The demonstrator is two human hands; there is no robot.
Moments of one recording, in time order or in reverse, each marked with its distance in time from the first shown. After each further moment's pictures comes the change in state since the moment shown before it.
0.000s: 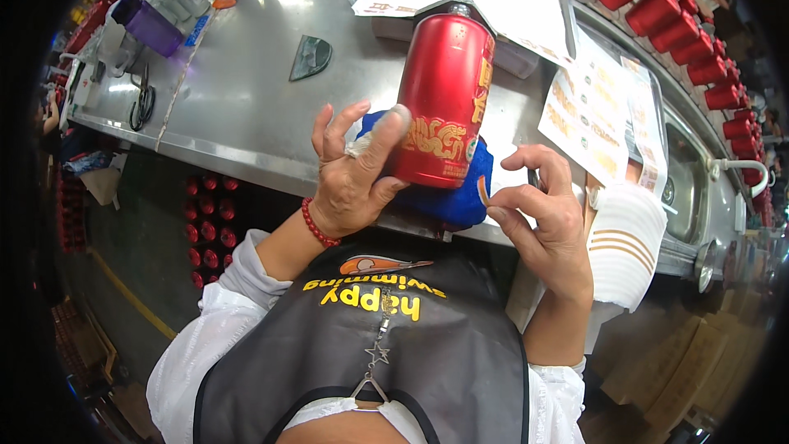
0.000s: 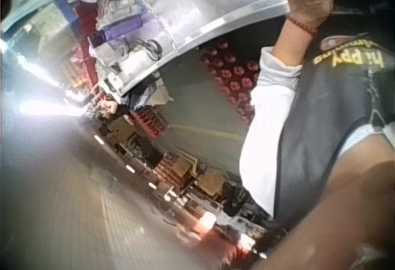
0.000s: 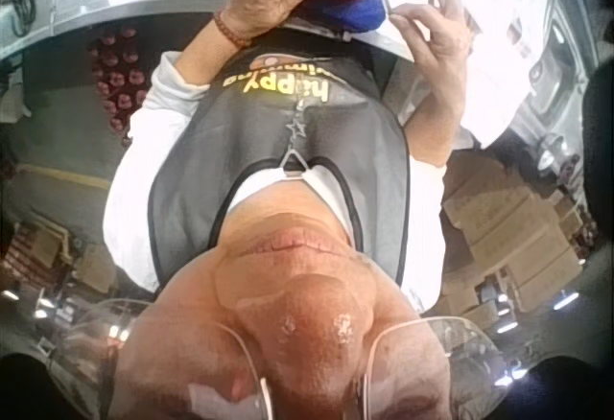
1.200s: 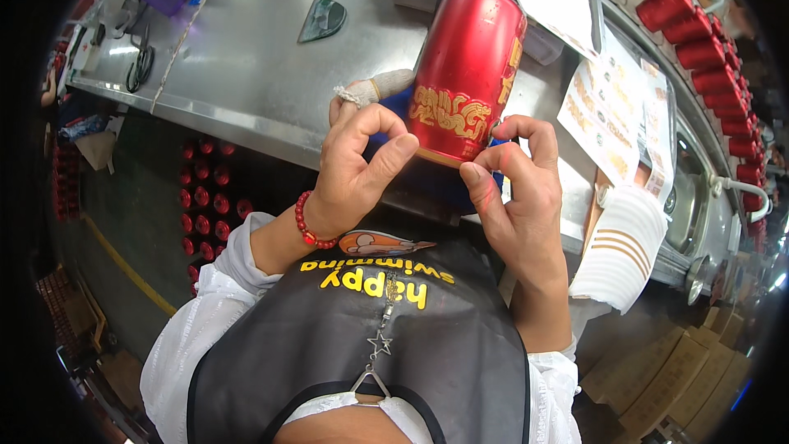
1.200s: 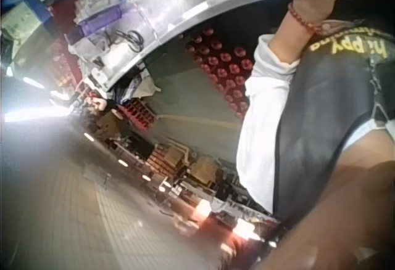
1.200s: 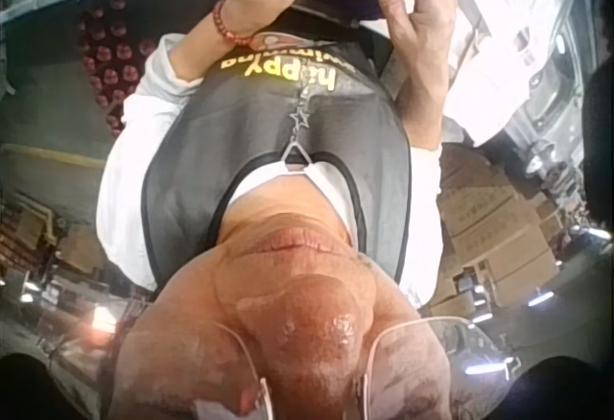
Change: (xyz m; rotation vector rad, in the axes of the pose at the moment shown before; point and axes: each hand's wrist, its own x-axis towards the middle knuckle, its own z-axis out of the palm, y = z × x) left_hand 0.011 0.022 -0.011 -0.487 0.055 -0.364; right_hand 0.019 -0.015 0.039 0.003 0.064 0.121
